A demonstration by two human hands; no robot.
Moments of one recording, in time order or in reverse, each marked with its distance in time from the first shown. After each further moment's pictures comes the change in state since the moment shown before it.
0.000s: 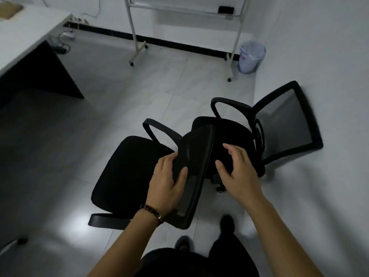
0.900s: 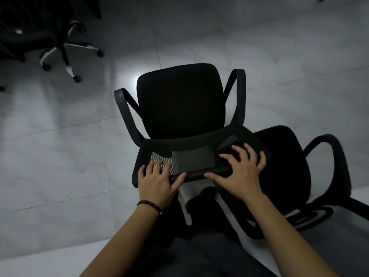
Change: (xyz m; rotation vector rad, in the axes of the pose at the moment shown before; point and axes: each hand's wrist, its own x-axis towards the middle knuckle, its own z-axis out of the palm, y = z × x) left_hand -0.018 -0.020 0.173 0.416 0.126 -1.183; right_hand 0.192 0.101 0.112 -0.654 -0.808 -0.810
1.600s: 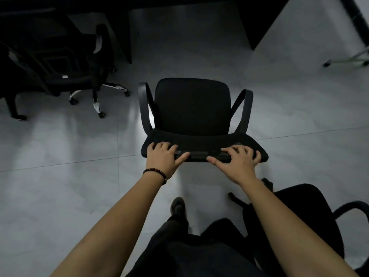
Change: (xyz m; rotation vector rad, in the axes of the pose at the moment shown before) left_hand 0.254 -0.167 -0.139 0.048 0.041 0.119; right_hand 0.233 -0.202 -0.043 -0.001 -0.074 0.080
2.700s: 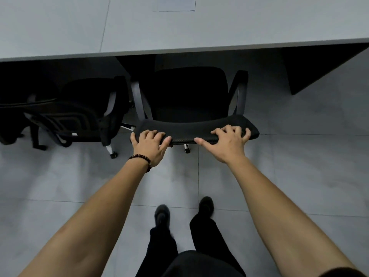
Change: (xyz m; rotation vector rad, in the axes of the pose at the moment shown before) left_hand 0.432 -0.120 -0.184 -0.136 -0.027 -0.333; right_hand 0.482 -0.184 -0.185 -0.053 0.050 -0.274
